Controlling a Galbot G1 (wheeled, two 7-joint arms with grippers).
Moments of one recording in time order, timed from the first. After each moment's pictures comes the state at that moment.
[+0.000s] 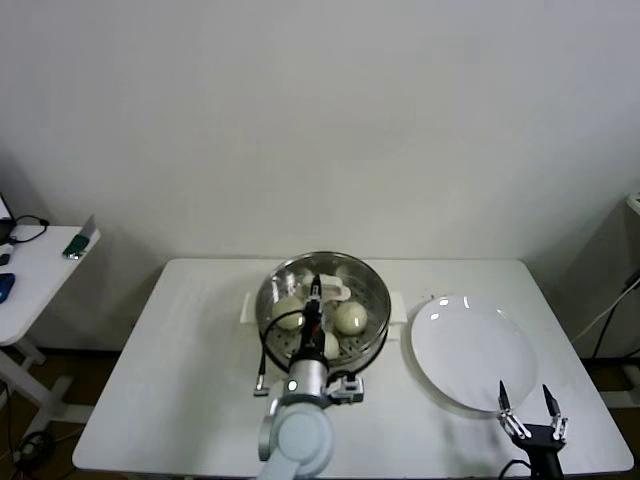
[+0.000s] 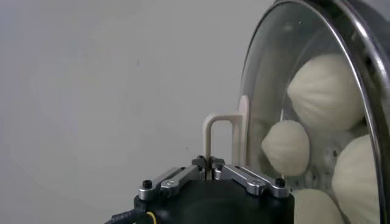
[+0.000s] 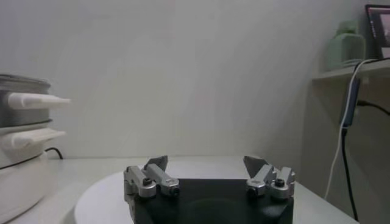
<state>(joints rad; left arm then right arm) 1.15 -1.51 0.04 -1.86 1.64 0.54 0.18 -1.67 1.28 0.71 1.62 0.40 0.52 -0.07</state>
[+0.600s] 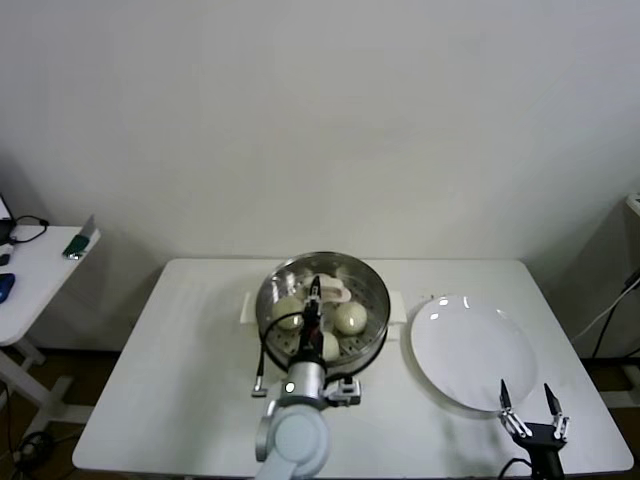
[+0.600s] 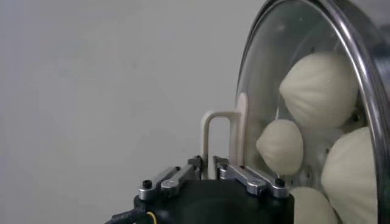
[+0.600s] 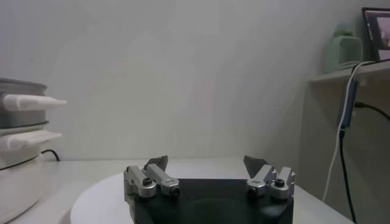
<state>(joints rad) 1.16 -1.49 0.04 -1.86 1.62 0.52 0.18 -1.66 1.28 0.71 1.61 0.40 0.52 -0.07</state>
